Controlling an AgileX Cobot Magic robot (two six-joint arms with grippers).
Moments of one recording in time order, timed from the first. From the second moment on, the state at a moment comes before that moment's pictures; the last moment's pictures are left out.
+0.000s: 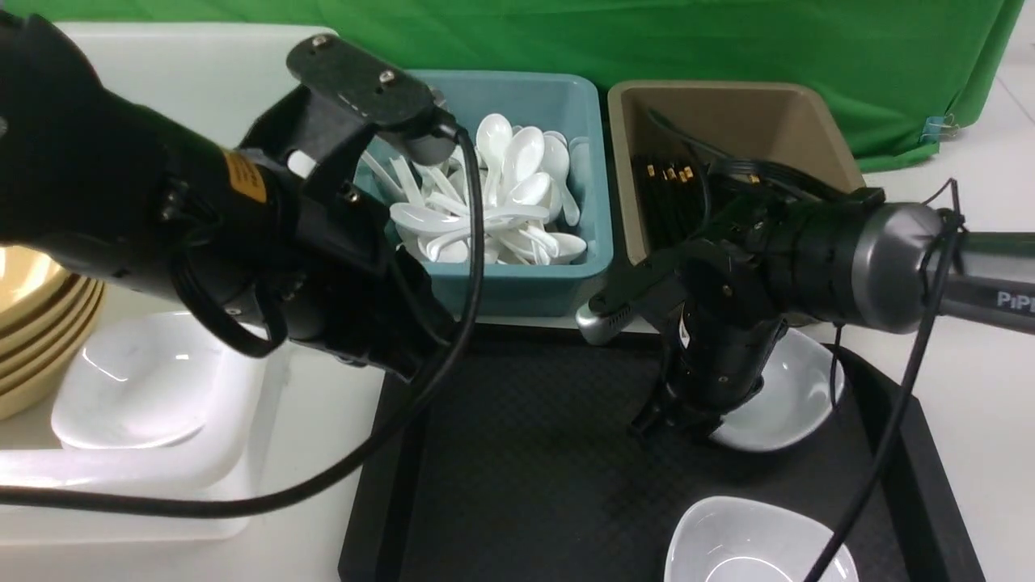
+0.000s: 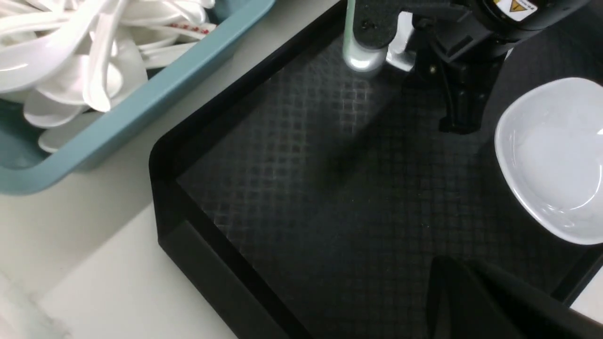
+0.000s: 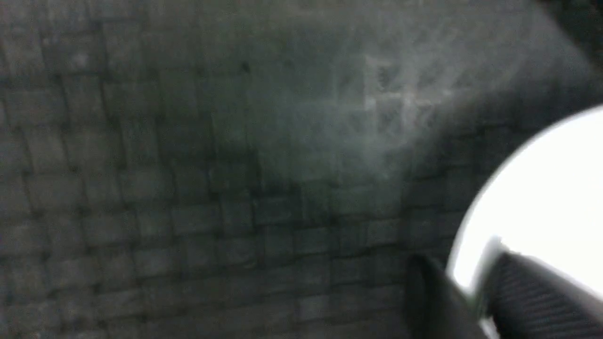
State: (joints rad) right arm 0.61 1.96 -1.32 -0.21 0.81 0.11; left arm -0.55 1.27 -1.14 -0.22 0.81 0.32
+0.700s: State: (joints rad) right arm 0.74 1.66 -1.64 0.35 0.90 -0.37; left arm -0.21 1.15 -1.16 0.08 0.95 -0.05
